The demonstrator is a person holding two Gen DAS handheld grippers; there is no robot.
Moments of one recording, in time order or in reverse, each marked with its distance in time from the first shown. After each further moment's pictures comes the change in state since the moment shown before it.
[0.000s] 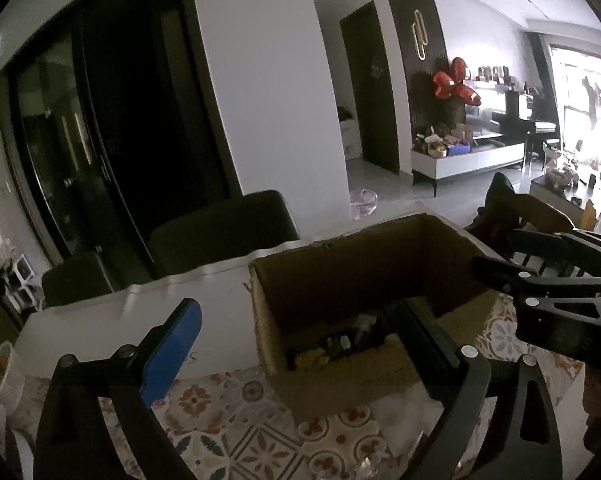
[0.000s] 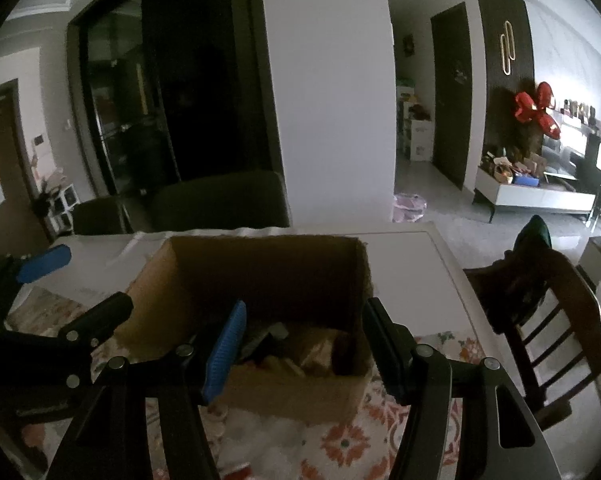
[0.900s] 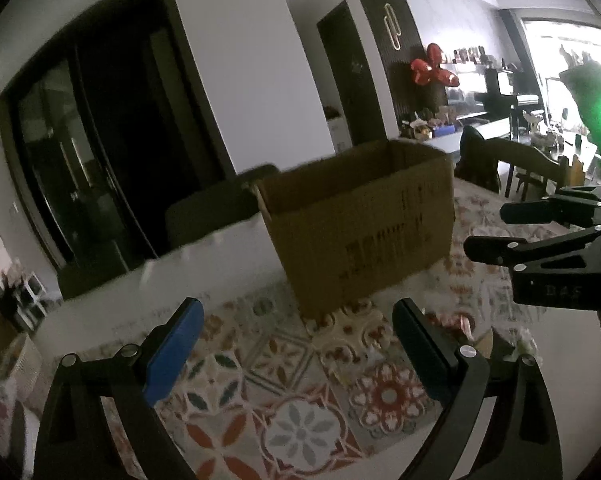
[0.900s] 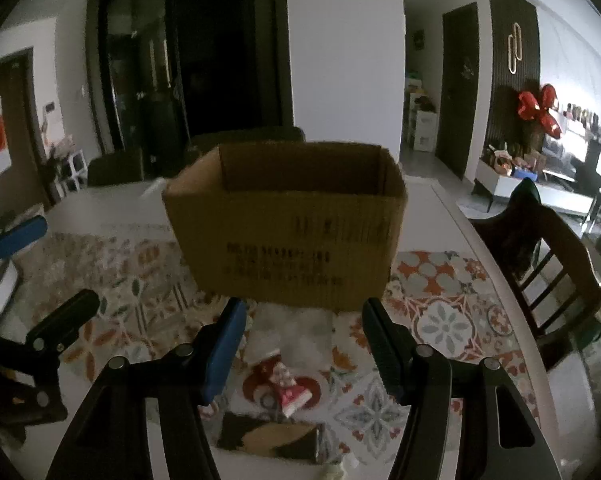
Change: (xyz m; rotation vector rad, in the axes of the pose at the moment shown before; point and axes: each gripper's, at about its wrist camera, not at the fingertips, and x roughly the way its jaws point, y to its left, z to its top) left arm -0.064 -0.006 -0.118 0.096 -0.011 0.004; right arm -0.041 0.041 -0.110 -0.071 0.066 -0.023
